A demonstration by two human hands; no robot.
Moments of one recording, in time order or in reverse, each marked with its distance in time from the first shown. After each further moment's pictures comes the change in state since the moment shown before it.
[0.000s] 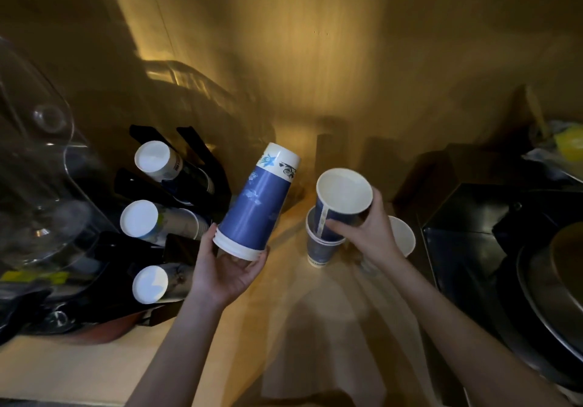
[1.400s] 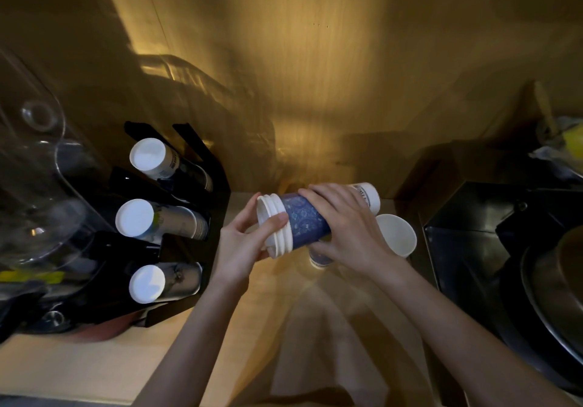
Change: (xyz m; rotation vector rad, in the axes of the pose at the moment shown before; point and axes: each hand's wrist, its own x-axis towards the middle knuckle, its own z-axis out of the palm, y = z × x) left_hand -0.002 -0.021 0.046 0.933 0.097 0.560; right_hand -0.013 -0.046 0.015 -0.835 -0.178 -0.703
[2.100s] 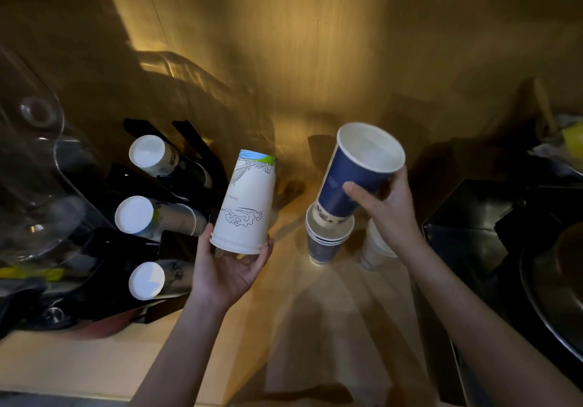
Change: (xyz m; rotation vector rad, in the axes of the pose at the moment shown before) left_hand -0.002 -0.025 -0.033 -0.987 -0.138 -0.529; right_hand -0.003 0.027 -0.028 0.971 0.343 0.574
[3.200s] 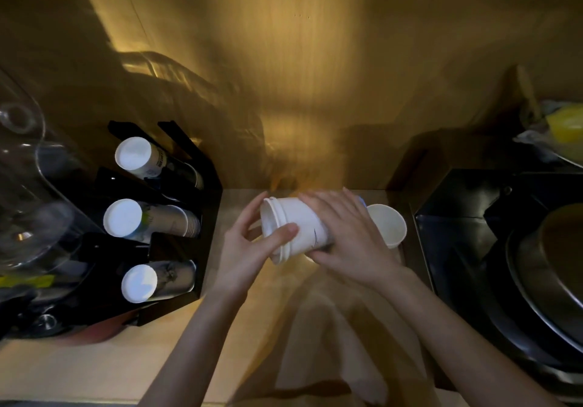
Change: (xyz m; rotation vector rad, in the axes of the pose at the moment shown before) left_hand -0.013 -0.034 0.052 1.097 0.097 0.535; right_hand -0.038 0.009 0.017 -0.873 -0.361 -0.460
